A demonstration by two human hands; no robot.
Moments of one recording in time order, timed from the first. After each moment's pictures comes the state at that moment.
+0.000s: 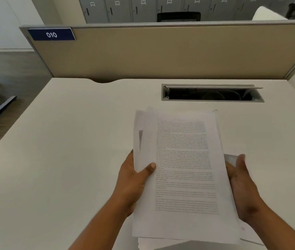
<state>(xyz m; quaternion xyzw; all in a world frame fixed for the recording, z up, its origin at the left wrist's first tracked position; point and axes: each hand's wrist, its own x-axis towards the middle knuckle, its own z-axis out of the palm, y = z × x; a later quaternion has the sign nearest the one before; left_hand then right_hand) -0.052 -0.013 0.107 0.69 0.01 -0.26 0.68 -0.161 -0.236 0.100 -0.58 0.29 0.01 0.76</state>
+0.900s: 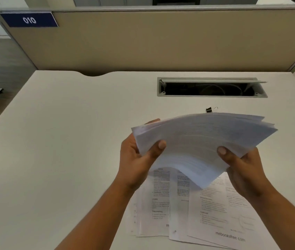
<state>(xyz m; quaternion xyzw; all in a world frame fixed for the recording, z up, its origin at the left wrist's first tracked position) 0.006 -0.064 0.119 0.61 -0.20 -0.13 0.75 -0.097 -0.271 0.114 -0.67 0.09 -0.19 0.72</state>
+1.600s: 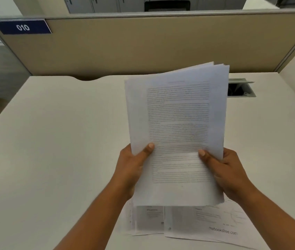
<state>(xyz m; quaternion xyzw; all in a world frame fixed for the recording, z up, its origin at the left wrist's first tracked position) -0.004 -0.062 0.102 0.66 0.01 -0.27 0.70 -0.112 -0.268 0.098 -0.69 0.26 -0.10 0.67</state>
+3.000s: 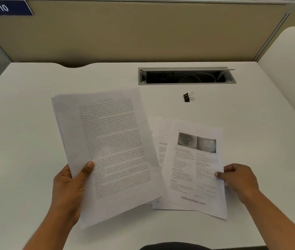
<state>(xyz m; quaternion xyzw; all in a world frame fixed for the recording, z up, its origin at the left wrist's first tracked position) -0.054 0.056 0.061 0.70 0.13 -0.13 0.69 -0.214 -0.324 0.012 -0.74 0.56 0.00 0.38</state>
